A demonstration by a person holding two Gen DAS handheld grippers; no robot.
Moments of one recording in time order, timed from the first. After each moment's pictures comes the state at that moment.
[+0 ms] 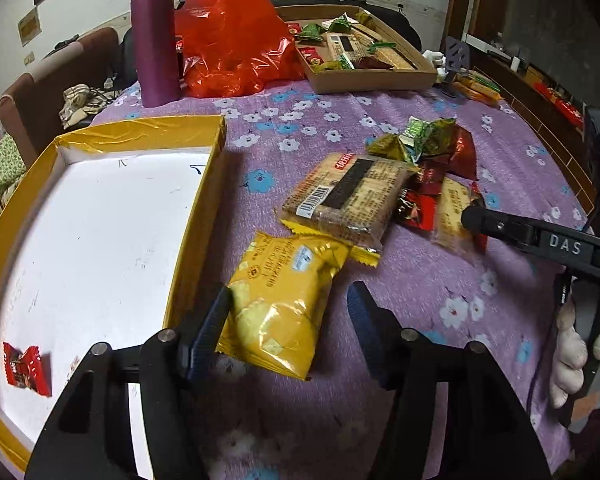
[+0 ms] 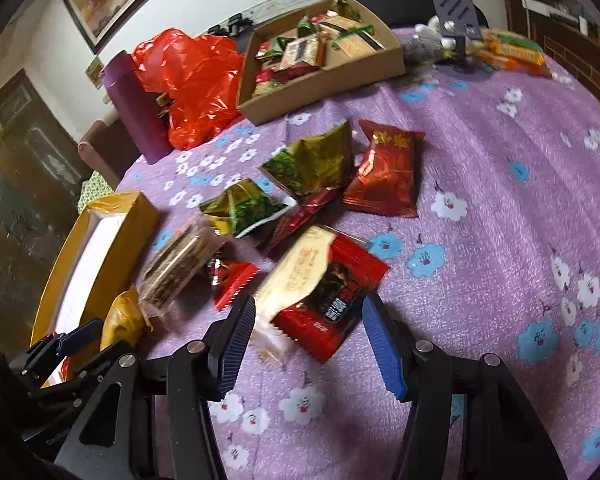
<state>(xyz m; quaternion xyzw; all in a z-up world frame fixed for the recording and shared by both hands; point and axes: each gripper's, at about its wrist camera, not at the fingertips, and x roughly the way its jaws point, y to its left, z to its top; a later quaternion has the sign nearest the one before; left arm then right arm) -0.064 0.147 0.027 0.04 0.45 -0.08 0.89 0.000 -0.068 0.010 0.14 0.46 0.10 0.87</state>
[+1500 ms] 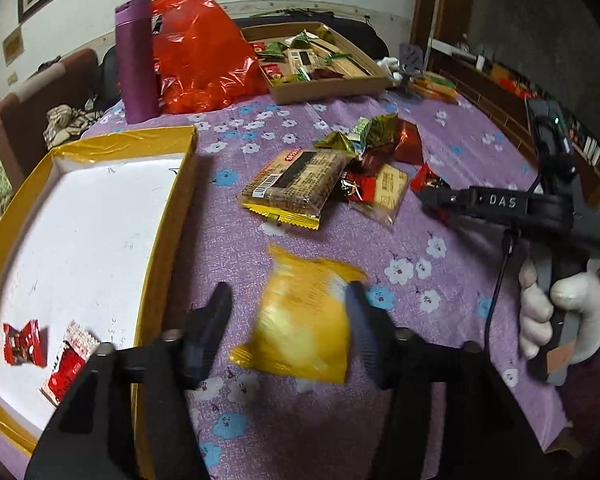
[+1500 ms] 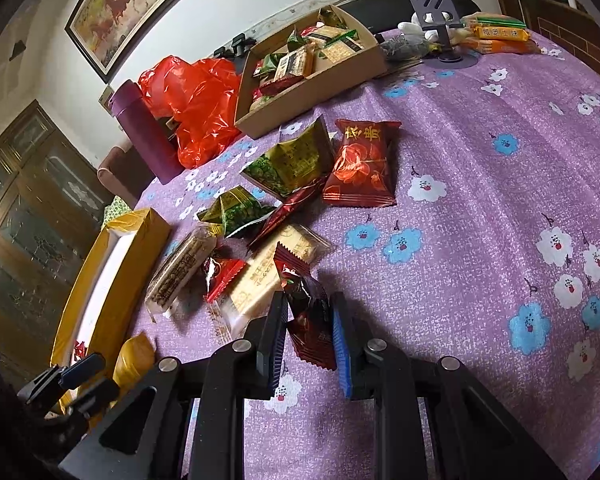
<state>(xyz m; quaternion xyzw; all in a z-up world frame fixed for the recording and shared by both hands) -0.108 0.132 0.038 0.05 0.42 -0.12 0.90 -0.015 -0.097 0.002 0.18 0.43 0.13 0.87</state>
